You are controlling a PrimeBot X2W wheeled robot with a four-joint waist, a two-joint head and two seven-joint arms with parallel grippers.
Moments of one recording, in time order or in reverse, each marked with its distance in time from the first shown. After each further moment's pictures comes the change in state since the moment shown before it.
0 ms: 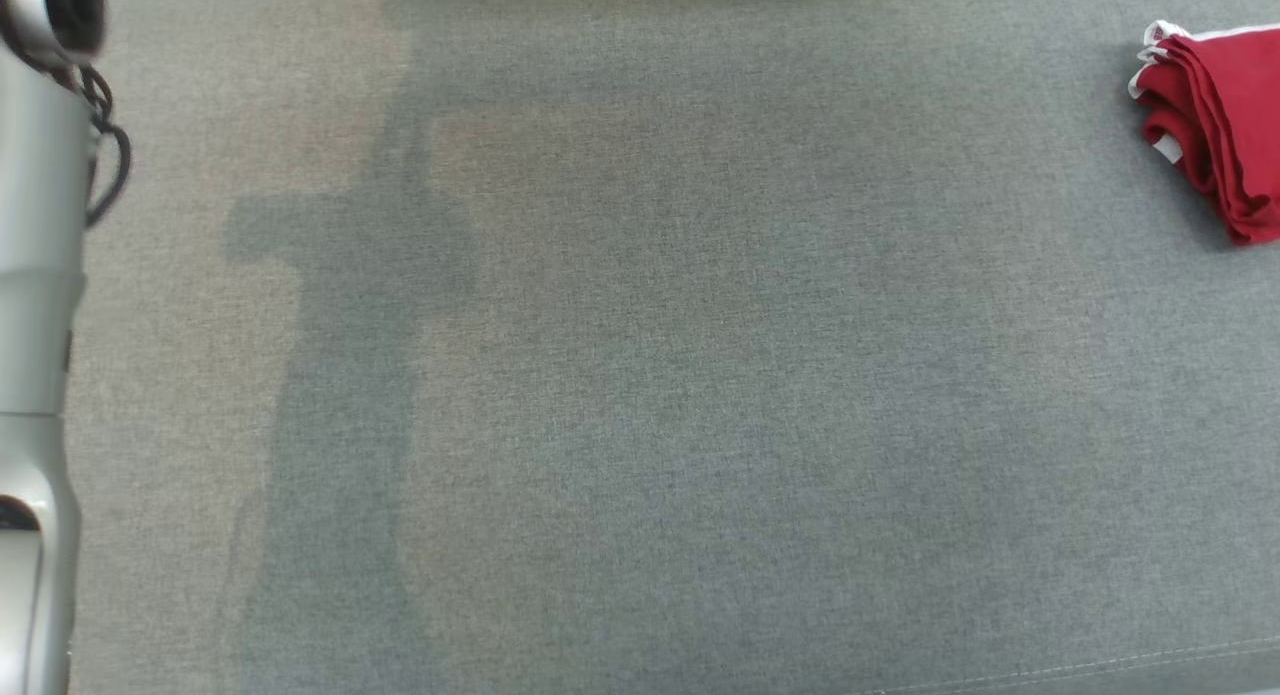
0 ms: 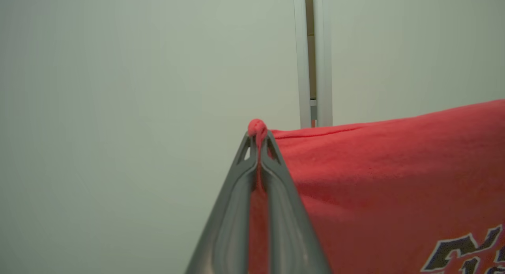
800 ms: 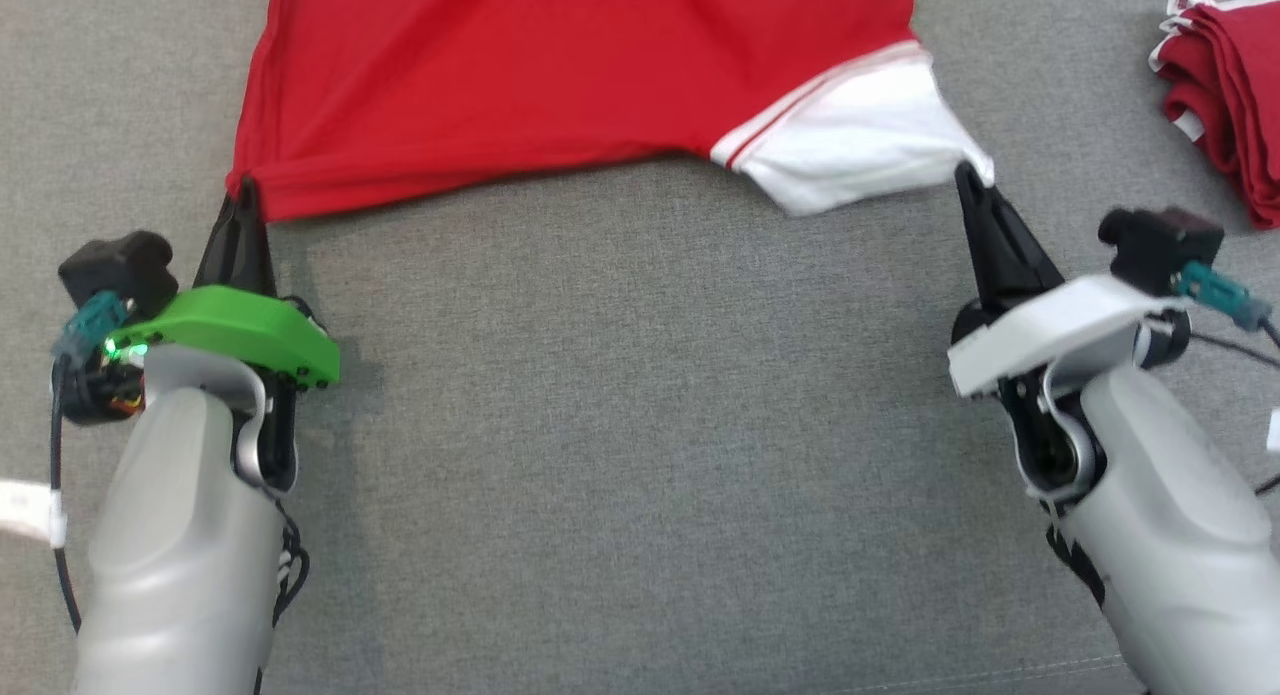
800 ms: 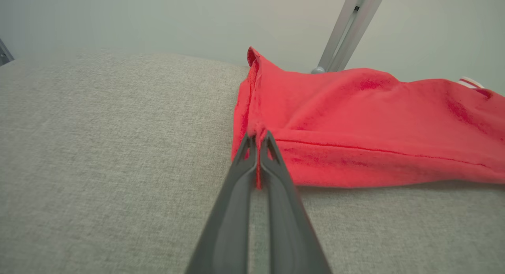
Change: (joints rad) left arm 0.585 -0.152 0.245 0.131 0.039 -0.058 -0.015; right arm 0.727 0.165 0.115 0.067 0.235 -0.001 -0.128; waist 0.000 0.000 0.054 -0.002
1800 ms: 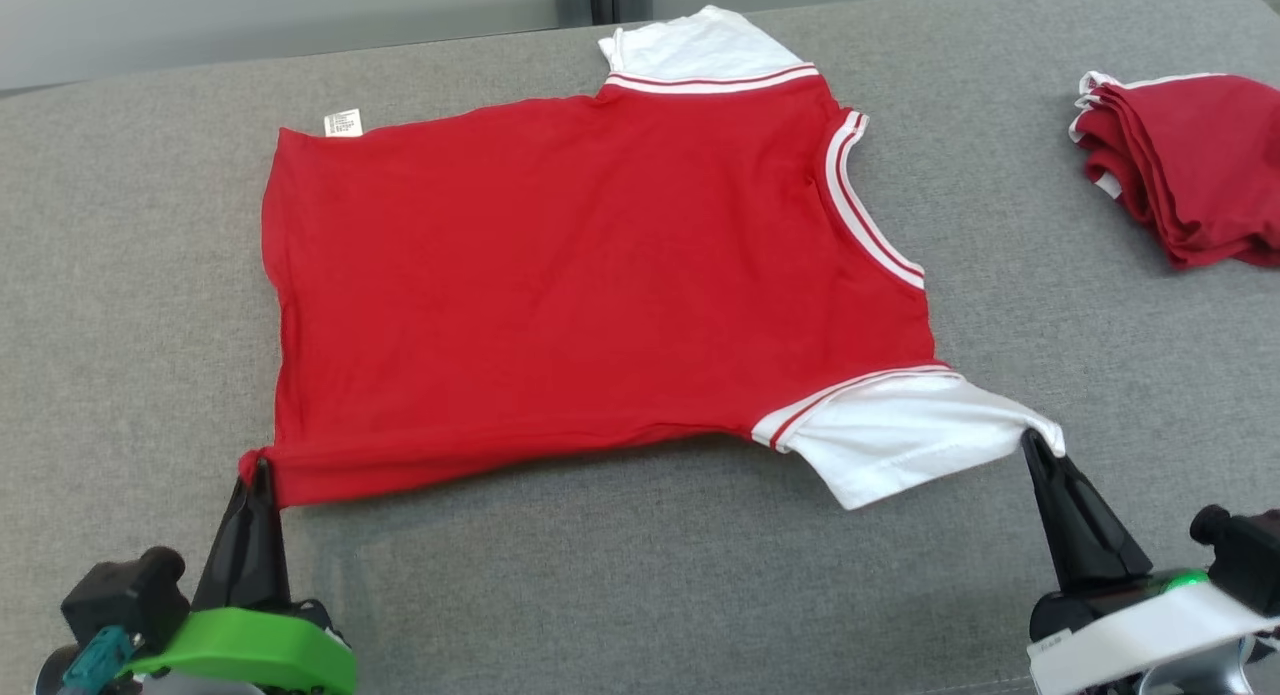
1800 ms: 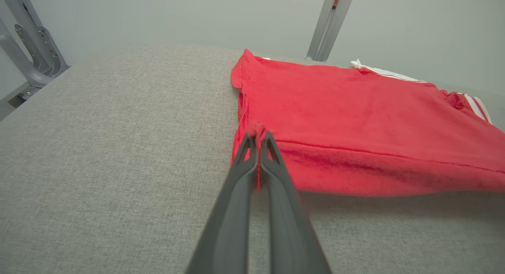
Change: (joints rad) left arm 0.821 -0.022 0.105 -0.935 0.098 0.098 0.249; right arm 0.796 0.088 -0.289 -0.784 -0.231 0.000 0.236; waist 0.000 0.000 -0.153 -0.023
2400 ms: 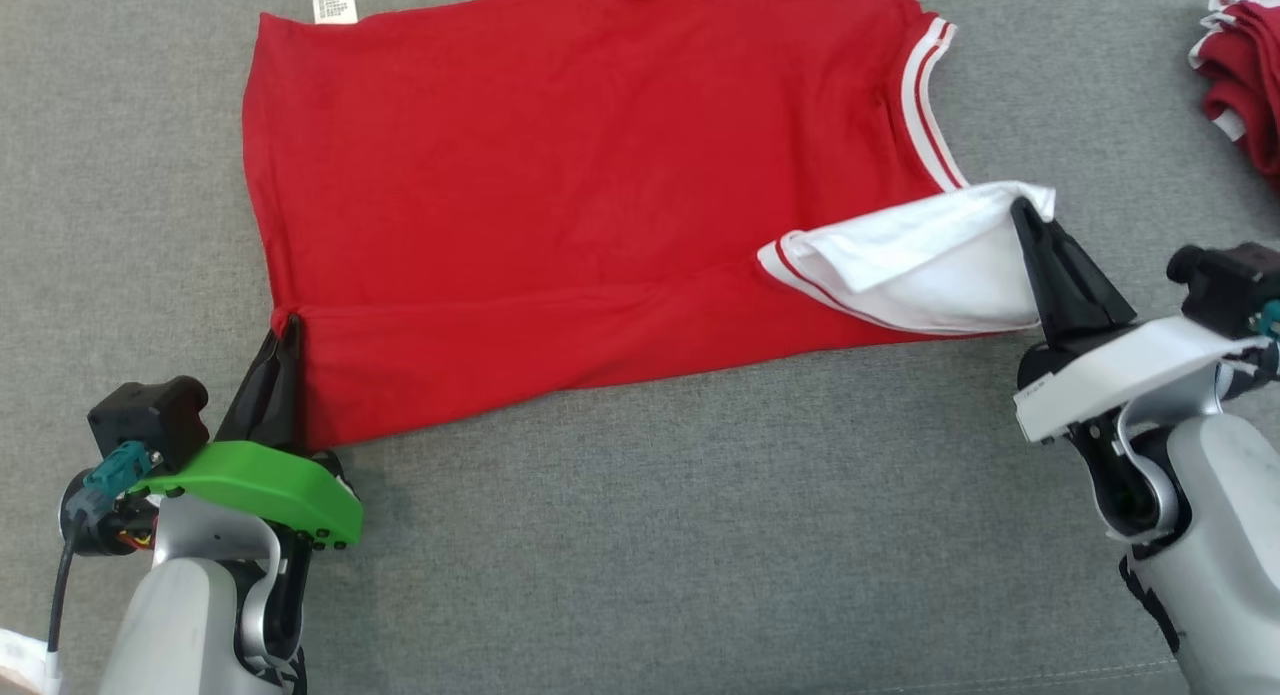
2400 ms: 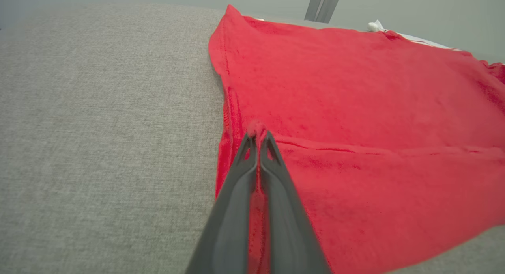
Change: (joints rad) left arm -0.343 0.036 -0.058 0.277 -0.033 -0.089 0.025; right arm -0.552 -0.154 0.137 0.432 0.114 0.000 -0.066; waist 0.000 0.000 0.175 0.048
